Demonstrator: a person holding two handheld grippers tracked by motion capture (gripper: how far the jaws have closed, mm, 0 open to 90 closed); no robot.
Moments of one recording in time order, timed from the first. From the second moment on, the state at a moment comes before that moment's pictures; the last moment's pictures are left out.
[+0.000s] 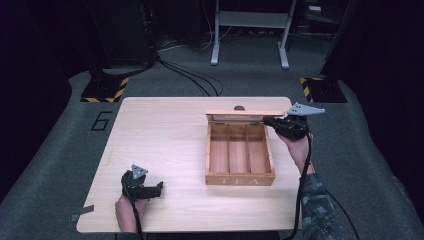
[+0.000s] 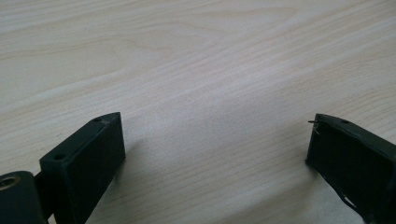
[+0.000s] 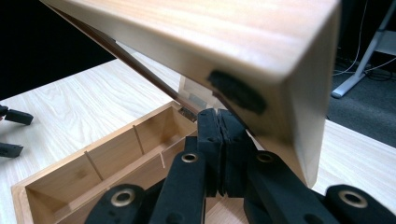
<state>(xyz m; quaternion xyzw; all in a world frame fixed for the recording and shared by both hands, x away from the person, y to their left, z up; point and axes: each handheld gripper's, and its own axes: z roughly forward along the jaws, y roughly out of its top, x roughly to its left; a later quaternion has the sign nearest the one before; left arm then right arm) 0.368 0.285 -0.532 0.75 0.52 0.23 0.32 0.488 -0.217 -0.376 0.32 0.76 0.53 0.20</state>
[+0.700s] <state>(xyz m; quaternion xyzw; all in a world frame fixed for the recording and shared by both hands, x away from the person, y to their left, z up) 0.368 0.285 -0.532 0.75 0.53 0.23 0.33 0.465 -0.217 -0.392 0.31 0.76 0.54 0.19</state>
